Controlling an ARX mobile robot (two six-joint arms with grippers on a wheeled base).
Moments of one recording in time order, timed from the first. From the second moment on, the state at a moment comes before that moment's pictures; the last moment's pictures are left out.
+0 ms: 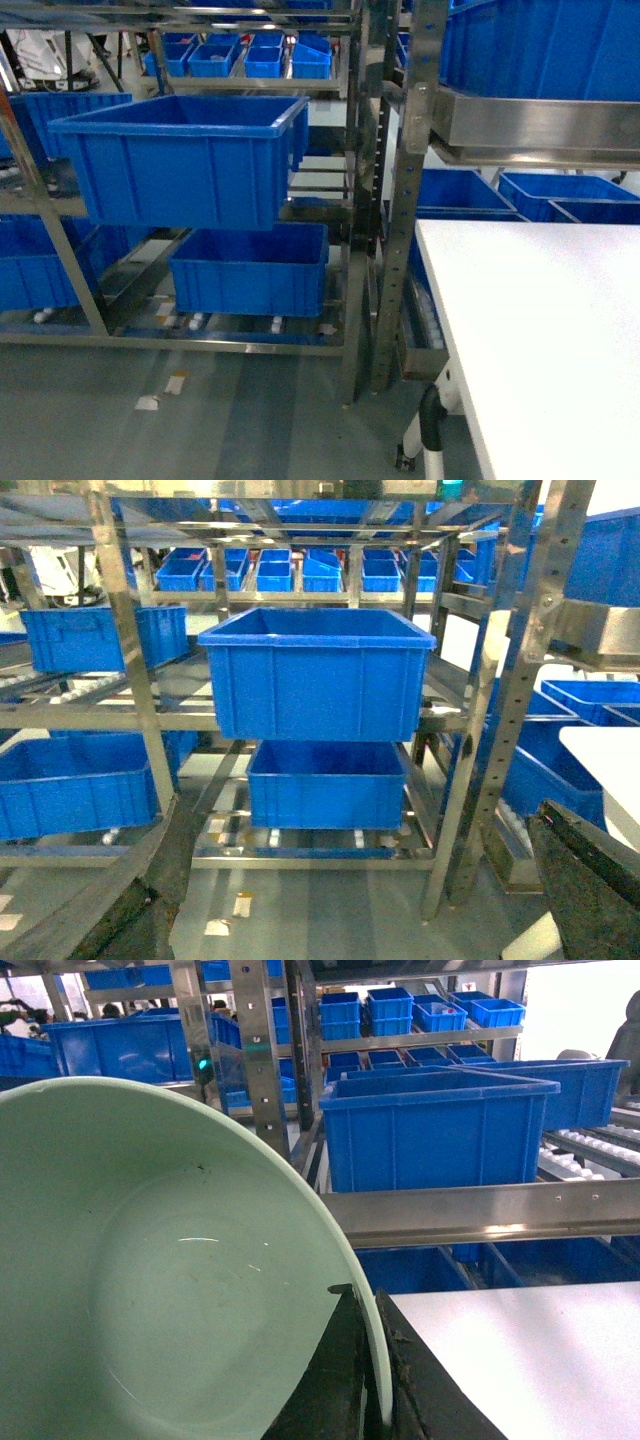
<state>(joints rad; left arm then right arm) 0.00 0.01 0.01 -0.01 0.00 0.00 -0.29 0.51 0.59 -0.06 -0.29 0.10</state>
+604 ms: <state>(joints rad) 0.00 0.01 0.01 0.00 0.00 0.00 -0.29 0.51 0.59 -0.06 -0.29 0.11</state>
